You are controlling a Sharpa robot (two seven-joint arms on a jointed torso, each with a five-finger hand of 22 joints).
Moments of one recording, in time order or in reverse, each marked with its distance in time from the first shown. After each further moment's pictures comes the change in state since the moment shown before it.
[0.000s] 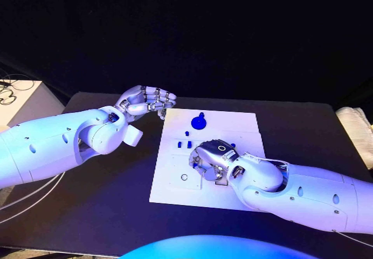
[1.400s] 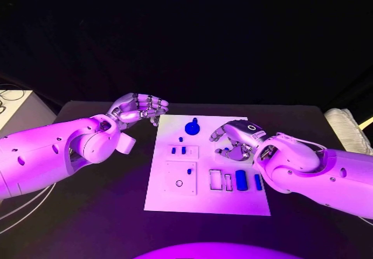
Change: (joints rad) left arm 0.000 0.000 0.000 -0.004 0.000 0.000 -0.004; left_hand 0.000 0.000 -0.003 -0.003 0.000 0.000 0.000 0.000 0.001 -0.004 -0.004 0.003 0.000 0.000 0.000 -0.004 -0.001 0.000 0.000 0.000 -0.004 -0.002; right arm 0.137 -0.228 0.013 0.092 0.125 -0.034 0.012; right_hand 0.064 -0.055 -0.310 0.147 0.061 -0.113 0.031 -0.133 -0.057 -0.268 0.011 0.164 -0.005 -0.003 0.039 0.022 -0.047 0.022 -0.034 0.044 -0.131 -0.064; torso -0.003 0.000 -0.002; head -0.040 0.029
